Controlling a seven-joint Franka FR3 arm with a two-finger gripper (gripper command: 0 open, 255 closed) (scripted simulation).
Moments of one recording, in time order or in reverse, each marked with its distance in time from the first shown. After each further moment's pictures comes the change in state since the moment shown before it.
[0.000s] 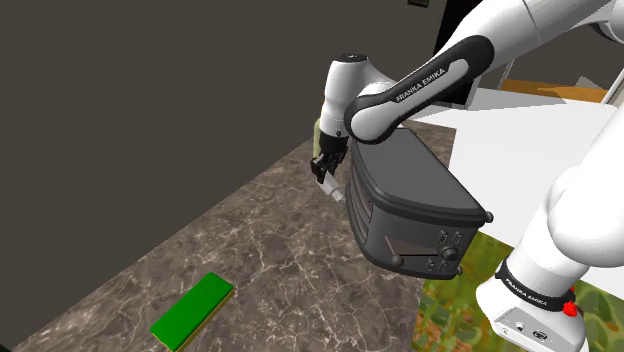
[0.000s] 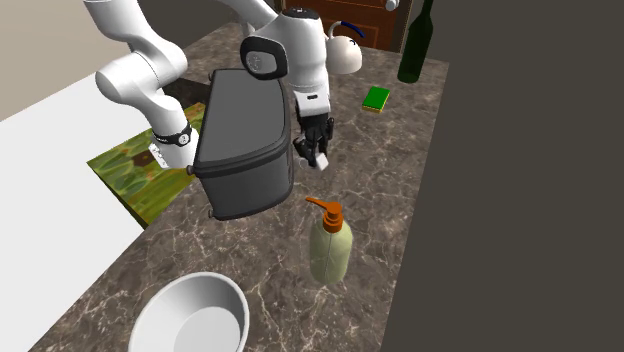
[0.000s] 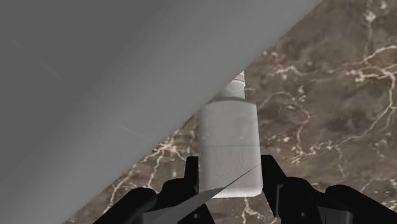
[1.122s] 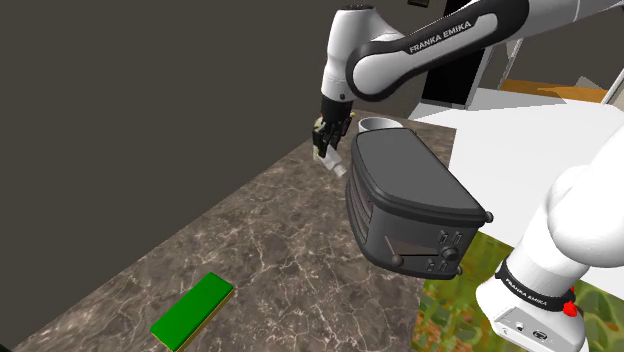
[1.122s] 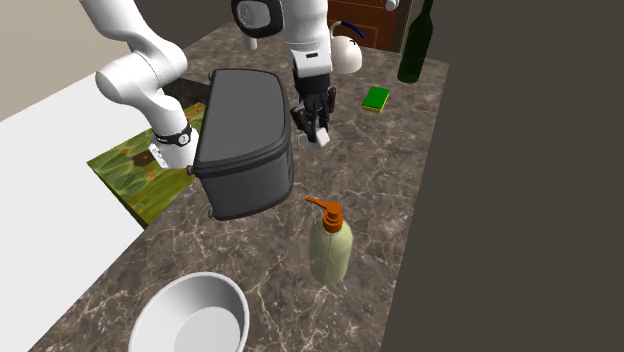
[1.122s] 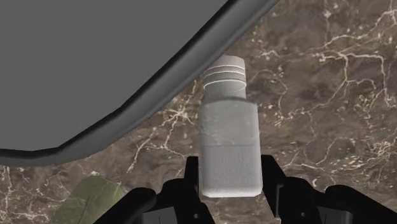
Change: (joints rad) arm 0.002 -0.106 -0.007 0.120 0.050 -0.222 -0.054
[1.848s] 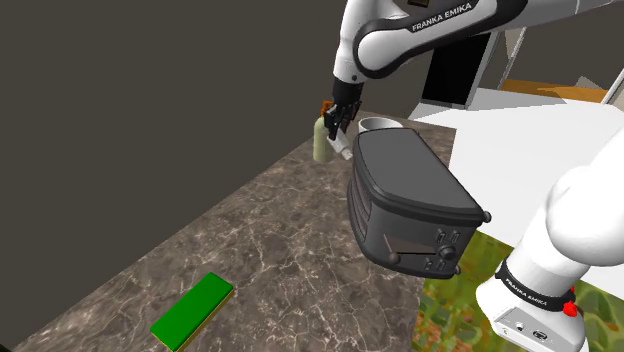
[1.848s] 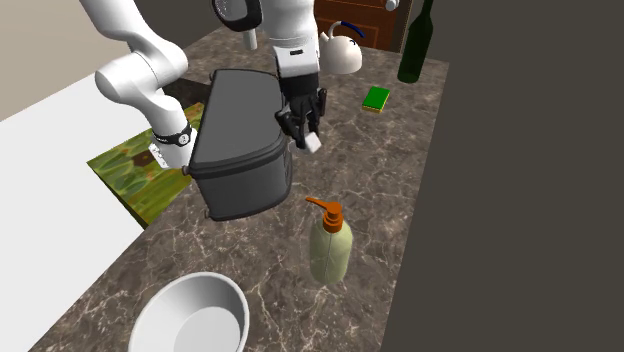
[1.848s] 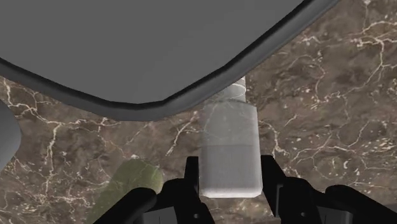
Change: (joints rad) arm -0.045 -0.015 -0.069 0.058 0.017 -0.066 -0.126
